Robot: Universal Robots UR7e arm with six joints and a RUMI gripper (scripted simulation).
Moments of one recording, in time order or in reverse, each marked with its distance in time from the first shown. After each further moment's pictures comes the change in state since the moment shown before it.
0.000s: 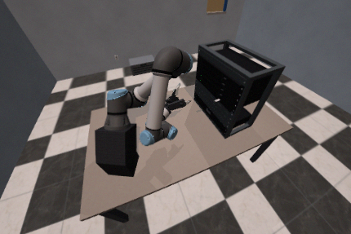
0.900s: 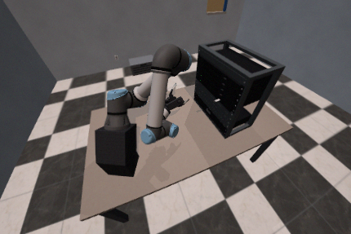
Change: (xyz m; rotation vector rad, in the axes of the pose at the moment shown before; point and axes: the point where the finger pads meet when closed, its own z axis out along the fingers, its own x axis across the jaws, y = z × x) arm -0.011 0.025 -0.002 -0.083 -0.051 -0.118
